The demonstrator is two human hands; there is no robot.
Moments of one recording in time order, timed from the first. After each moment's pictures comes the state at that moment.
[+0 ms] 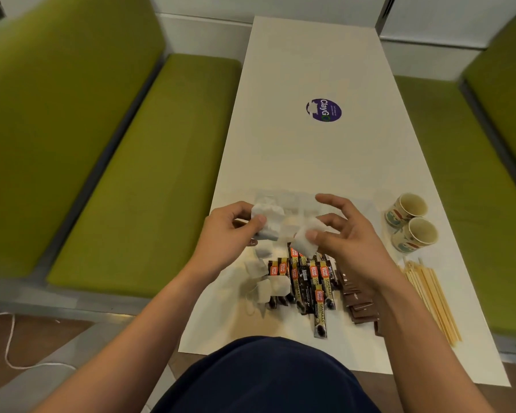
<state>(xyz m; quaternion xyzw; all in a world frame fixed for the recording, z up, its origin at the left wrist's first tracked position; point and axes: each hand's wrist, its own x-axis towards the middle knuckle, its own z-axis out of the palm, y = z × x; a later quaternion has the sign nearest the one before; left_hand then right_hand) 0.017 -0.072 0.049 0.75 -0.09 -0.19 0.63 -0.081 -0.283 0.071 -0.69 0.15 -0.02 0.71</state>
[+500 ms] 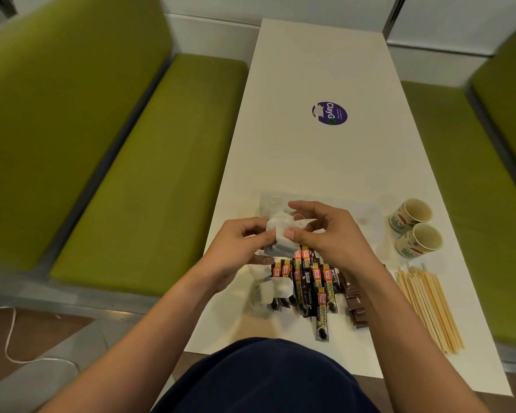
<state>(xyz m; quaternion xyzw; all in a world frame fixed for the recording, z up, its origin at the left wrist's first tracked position) 0.002 -0.073 0.050 0.65 -0.06 -0.31 0.69 -0.053 -0.265 0.072 -0.81 0.13 0.00 0.57</state>
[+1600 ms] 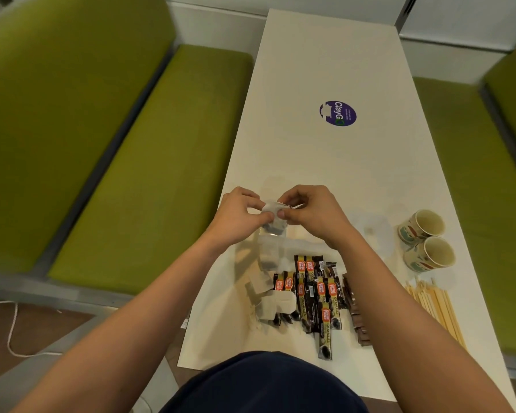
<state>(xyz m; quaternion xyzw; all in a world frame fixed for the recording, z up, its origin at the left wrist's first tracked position) 0.095 -0.095 0.018 0.86 -0.14 -0.16 0.46 0.042 -0.283 0.035 -0.84 0.12 0.03 0.52</state>
